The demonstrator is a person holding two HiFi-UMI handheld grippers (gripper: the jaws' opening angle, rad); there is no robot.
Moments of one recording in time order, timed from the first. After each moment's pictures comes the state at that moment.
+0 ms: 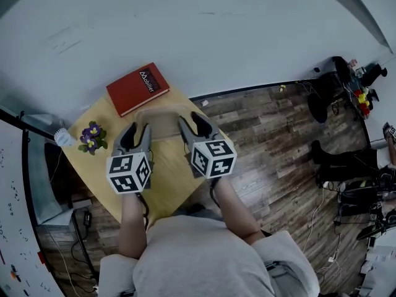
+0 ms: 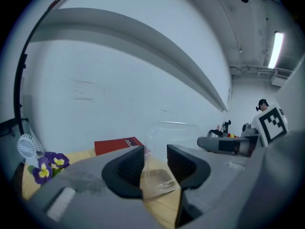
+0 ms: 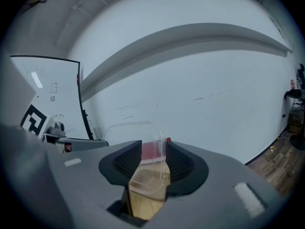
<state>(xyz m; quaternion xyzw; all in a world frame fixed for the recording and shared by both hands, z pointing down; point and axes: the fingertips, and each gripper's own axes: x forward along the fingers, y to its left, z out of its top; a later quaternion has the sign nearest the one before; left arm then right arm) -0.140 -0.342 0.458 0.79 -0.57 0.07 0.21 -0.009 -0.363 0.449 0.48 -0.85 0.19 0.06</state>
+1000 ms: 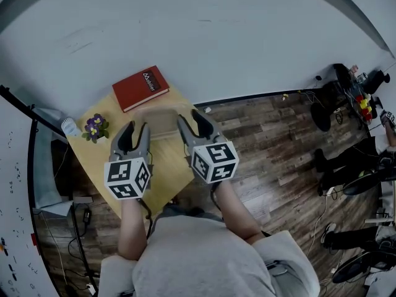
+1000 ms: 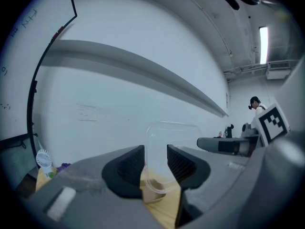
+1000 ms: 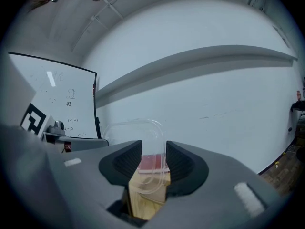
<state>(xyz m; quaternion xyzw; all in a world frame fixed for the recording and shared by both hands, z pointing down) -0.117 -0.276 0.389 0.79 -0.60 0.03 0.12 0.012 -0.304 0.381 0.46 -0.88 0.11 0.01</state>
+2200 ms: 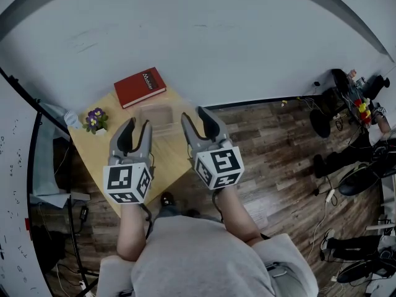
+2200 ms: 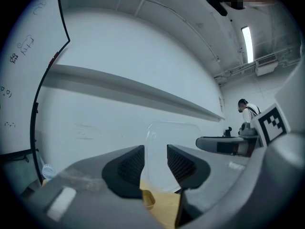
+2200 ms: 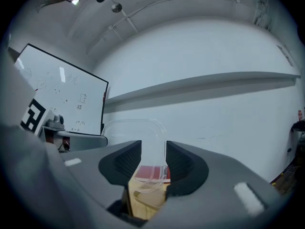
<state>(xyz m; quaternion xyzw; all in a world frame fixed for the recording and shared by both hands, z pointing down) -0.071 -0.212 0.327 0.80 -0.60 -0.01 0.04 0.056 -0.240 0.320 0.46 -0.89 0.02 -0.02</state>
